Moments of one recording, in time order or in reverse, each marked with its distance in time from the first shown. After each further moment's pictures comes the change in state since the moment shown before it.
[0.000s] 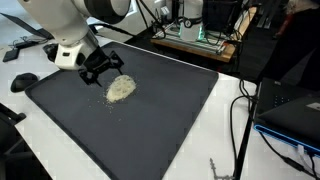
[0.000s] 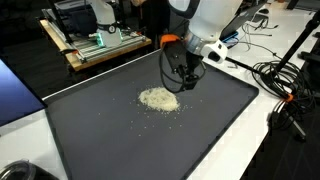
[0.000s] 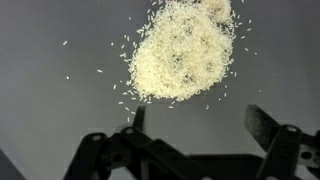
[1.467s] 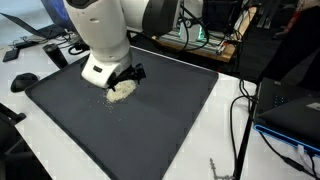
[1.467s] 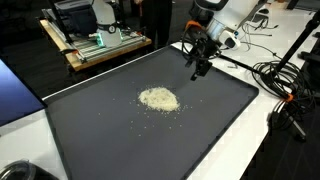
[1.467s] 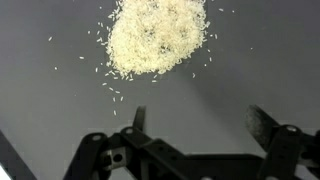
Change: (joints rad) arm 0.199 0.003 -0.013 -0.016 -0.189 -0.022 0.497
